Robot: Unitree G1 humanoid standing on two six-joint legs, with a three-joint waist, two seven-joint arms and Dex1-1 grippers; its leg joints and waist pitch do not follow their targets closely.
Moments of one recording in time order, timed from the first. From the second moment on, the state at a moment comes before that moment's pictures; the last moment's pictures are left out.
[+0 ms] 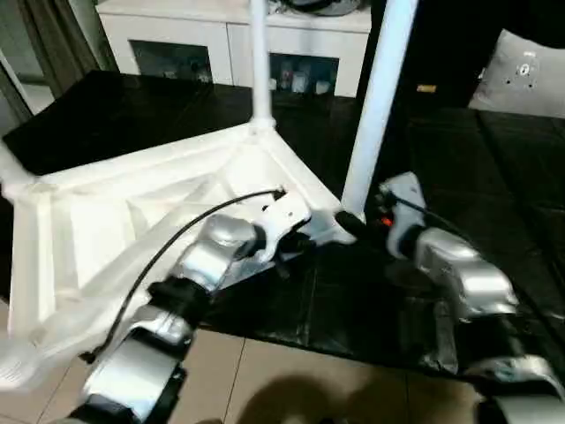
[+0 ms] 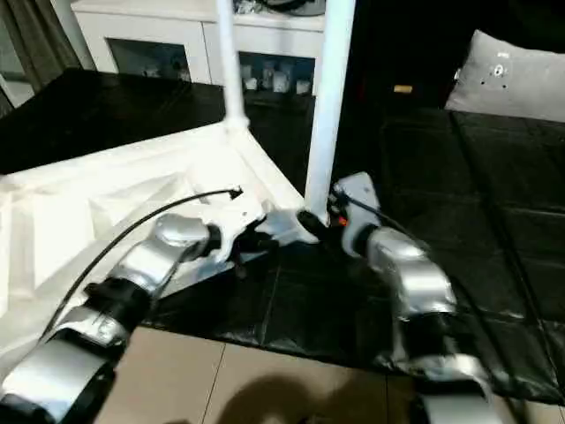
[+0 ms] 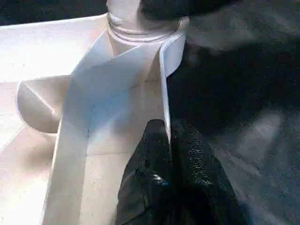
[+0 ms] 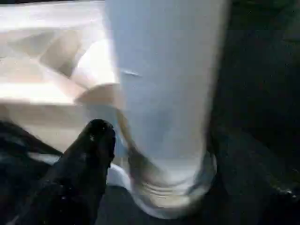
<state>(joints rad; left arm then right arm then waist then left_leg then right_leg) -0.71 0.18 -0.29 0.70 0.13 0.17 -0.92 -0.48 -0.32 -0.02 0.43 0.16 0.33 0.68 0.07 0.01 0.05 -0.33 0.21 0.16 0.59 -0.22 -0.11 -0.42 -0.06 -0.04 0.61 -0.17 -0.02</state>
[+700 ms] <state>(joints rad) -0.70 0.37 -0.37 0.72 0.08 -0.12 -1.36 -0.47 -0.56 0.13 0.39 0.23 0.25 1.32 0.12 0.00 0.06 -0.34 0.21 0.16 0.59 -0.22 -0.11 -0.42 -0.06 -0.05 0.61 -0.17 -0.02</state>
